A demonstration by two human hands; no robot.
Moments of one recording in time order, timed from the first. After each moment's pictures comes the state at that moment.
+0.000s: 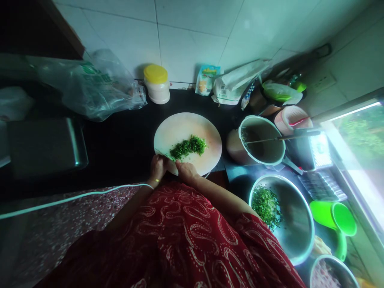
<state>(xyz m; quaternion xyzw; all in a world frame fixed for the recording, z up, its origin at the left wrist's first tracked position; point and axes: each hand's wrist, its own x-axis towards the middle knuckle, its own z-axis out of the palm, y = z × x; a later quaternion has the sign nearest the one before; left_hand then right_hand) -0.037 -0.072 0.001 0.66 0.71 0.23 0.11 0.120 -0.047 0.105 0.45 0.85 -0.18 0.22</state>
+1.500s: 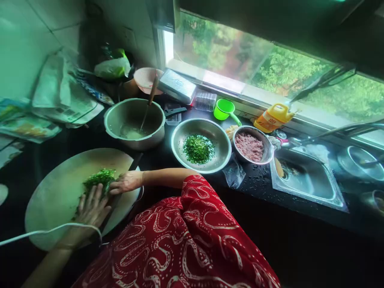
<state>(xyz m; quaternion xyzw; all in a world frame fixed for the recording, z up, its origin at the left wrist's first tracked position) 0.021 0.030 0.046 0.96 0.25 0.10 0.10 0.267 -0.019 0.083 0.32 0.94 0.09 0.00</state>
